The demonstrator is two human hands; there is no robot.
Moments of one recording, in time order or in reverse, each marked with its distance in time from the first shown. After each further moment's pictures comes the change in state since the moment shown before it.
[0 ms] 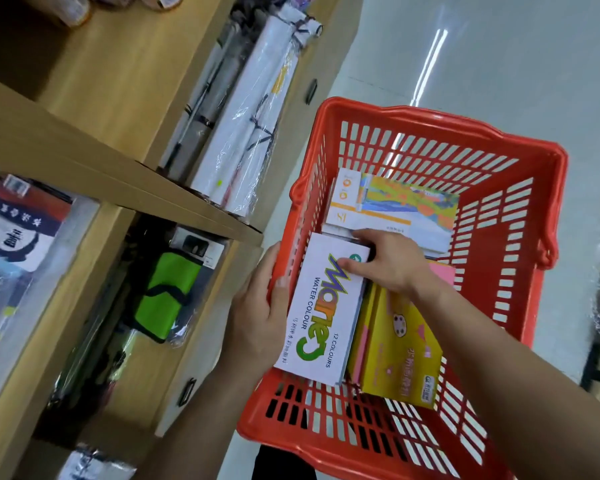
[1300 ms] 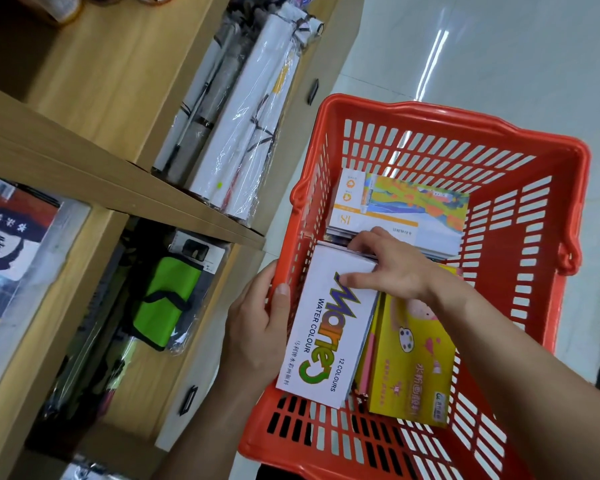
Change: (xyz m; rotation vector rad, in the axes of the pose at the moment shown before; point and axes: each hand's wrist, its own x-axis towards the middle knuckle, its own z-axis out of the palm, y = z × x) left_hand -0.005 -0.002 0.001 -0.100 -0.014 -0.094; right_hand -0.009 -0.019 -0.024 0.139 -0.287 -0.044
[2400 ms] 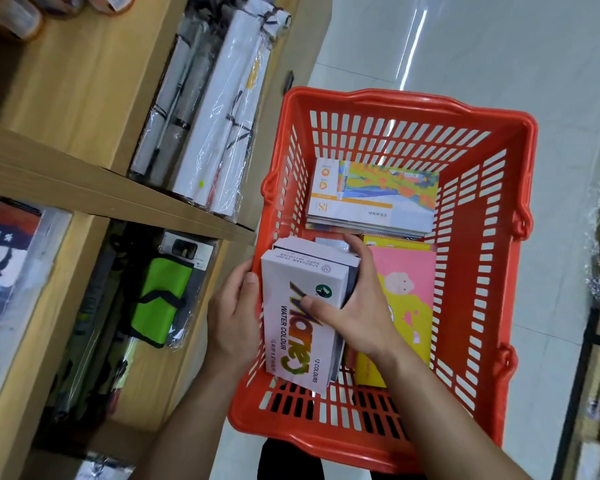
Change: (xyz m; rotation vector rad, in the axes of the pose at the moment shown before) left_hand -0.002 0.005 -0.005 -0.152 0.007 -0.097; right_hand -0.075 -0.031 0.085 0.794 0.458 -0.037
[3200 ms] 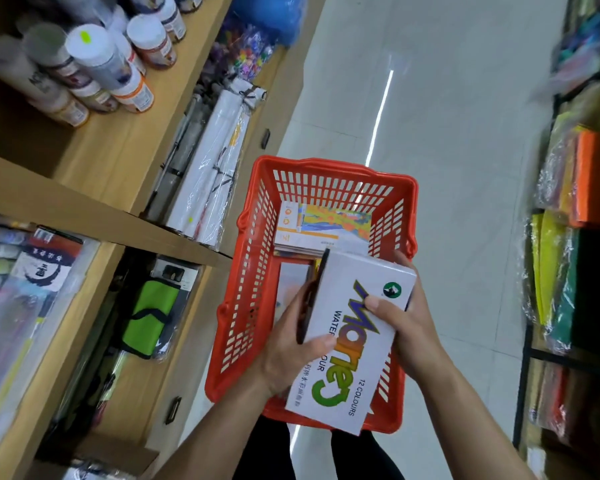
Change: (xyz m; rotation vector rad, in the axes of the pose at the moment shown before) left_hand -0.080 0.086 0.060 -0.448 -0.715 -0.121; right_hand -0.077 -0.070 -0.131 0.538 0.124 0.042
